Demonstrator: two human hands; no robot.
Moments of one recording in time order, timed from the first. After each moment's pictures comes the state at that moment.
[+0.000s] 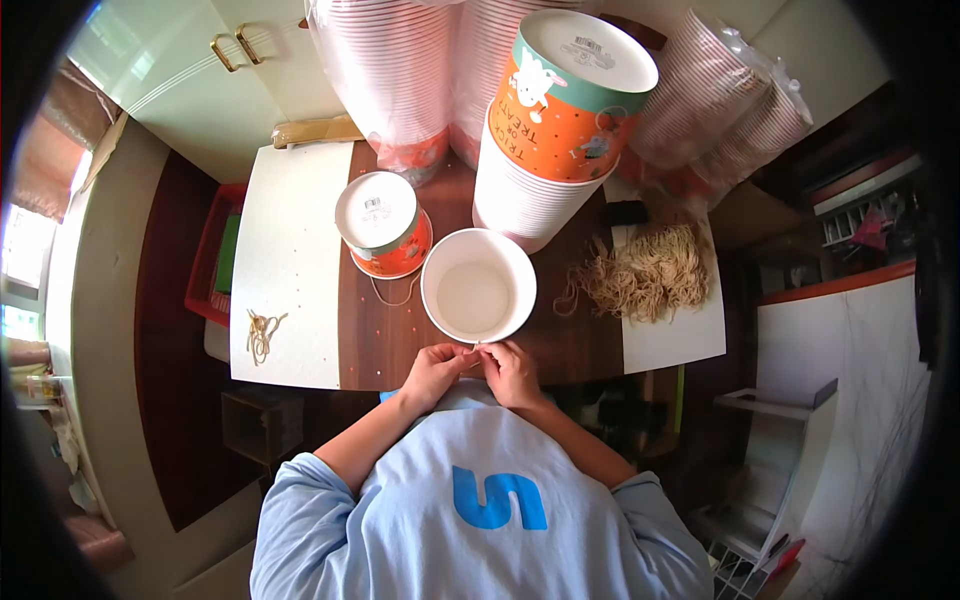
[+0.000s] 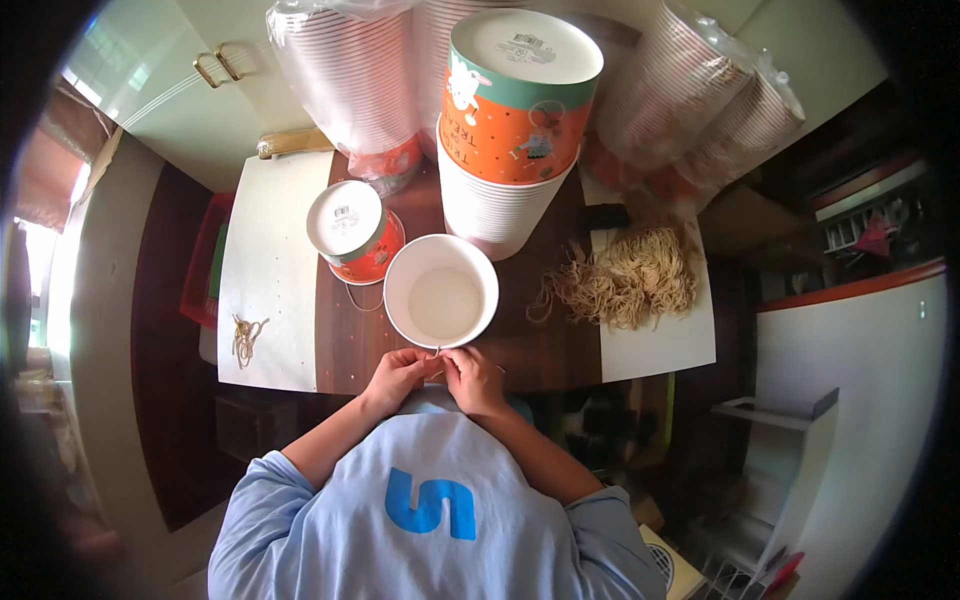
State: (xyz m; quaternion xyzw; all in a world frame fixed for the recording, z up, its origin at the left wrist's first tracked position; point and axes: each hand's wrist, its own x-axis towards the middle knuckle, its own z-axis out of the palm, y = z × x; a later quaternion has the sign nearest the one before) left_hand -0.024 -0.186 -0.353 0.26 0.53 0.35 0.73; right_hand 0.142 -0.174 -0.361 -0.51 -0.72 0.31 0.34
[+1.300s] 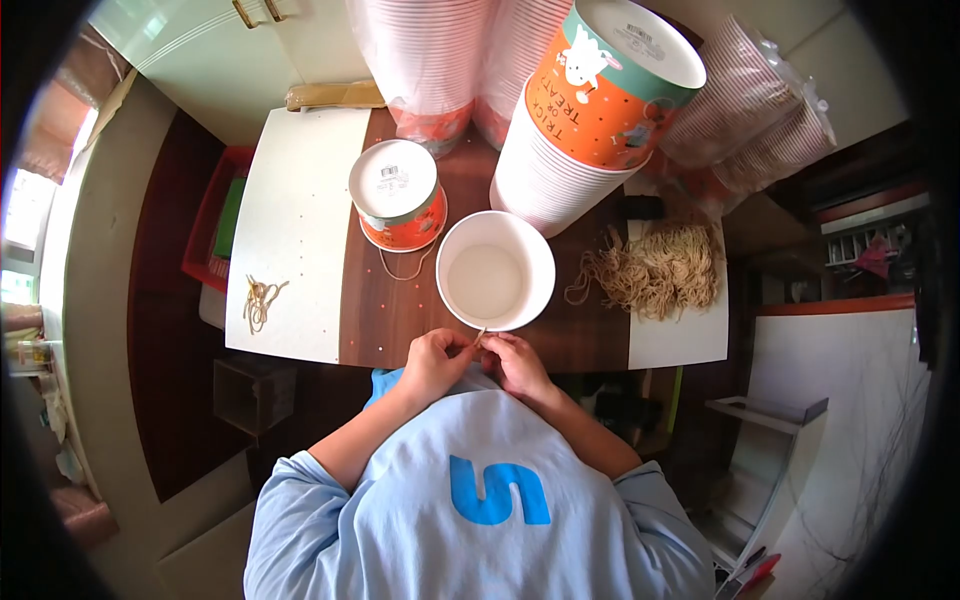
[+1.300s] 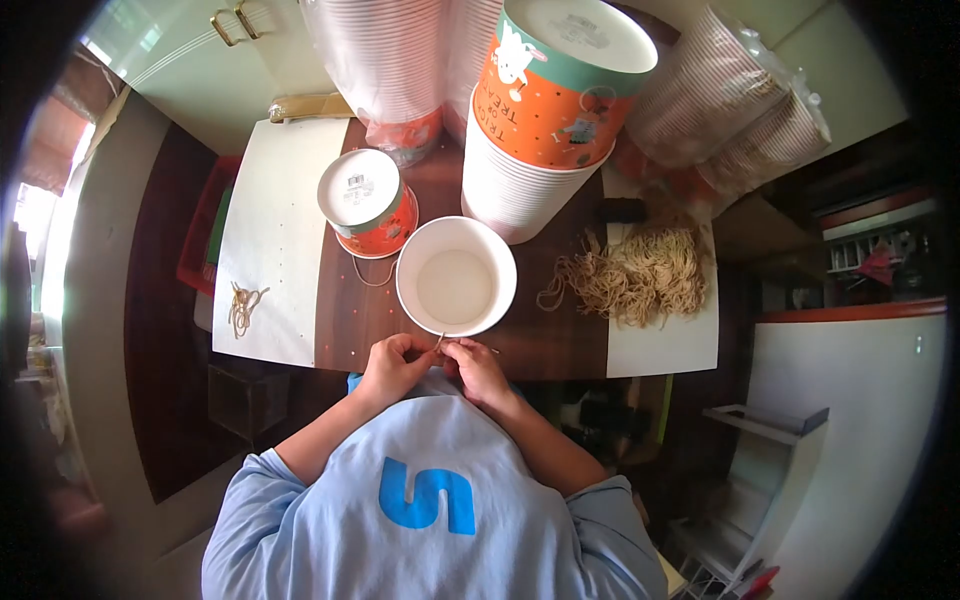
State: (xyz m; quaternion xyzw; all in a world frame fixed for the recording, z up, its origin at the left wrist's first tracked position) left_hand -0.029 -0.201 -0.328 0.48 0.64 0.34 0.49; right_hand 0.138 -0.173 -0.372 -0.46 -0.21 0.81 0.28
